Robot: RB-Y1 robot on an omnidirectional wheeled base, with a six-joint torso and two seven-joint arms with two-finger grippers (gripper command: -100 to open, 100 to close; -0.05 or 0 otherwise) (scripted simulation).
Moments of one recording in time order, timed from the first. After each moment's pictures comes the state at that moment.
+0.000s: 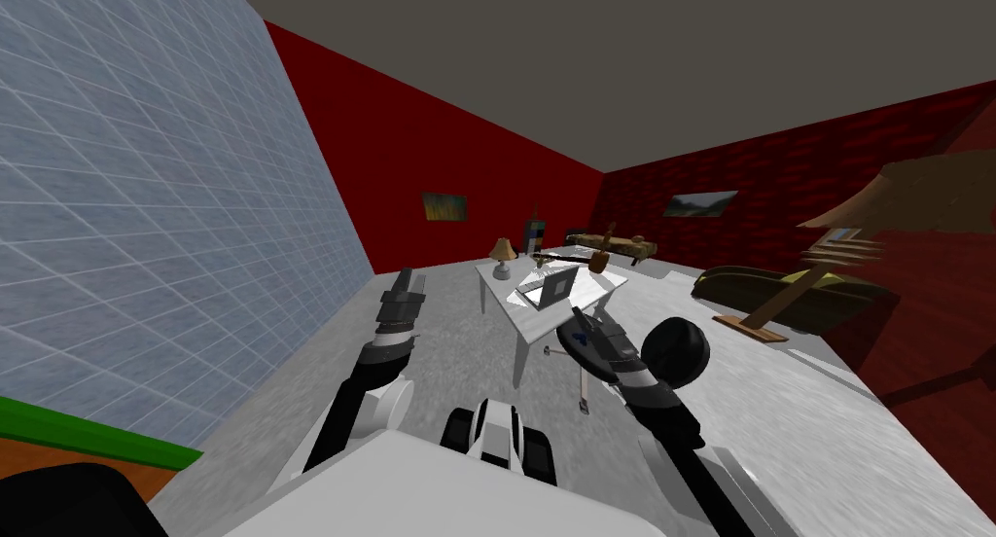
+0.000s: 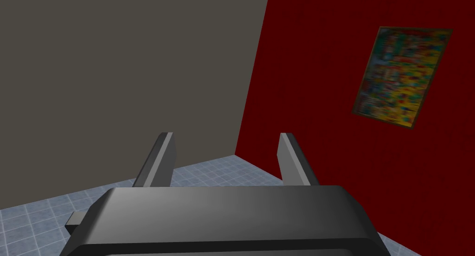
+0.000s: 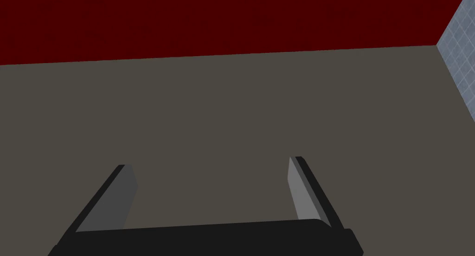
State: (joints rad) left arm 0.54 -0.03 0.00 -2.38 -0.02 -0.48 -0.10; right arm 0.41 -0.38 -0.09 -2.11 0.44 -0.42 0.42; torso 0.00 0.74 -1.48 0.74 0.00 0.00
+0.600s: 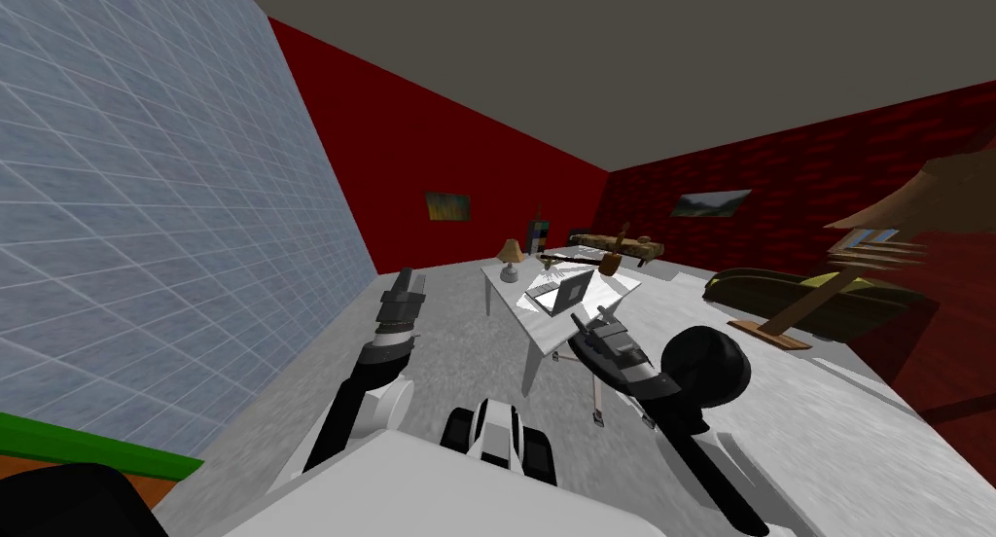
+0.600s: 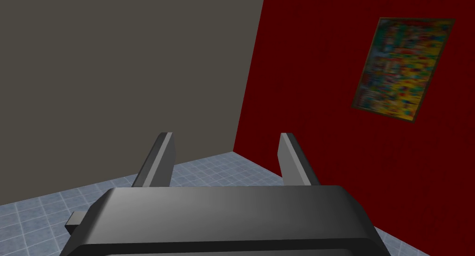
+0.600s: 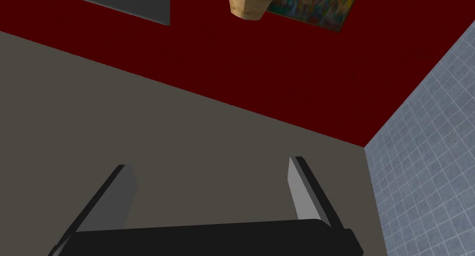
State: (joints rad) left arm 0.54 -0.03 0.00 -2.38 -0.02 -0.48 -0.10; right arm 0.36 -0.51 -0.13 -2.01 0.61 -0.40 0.56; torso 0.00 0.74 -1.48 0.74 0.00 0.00
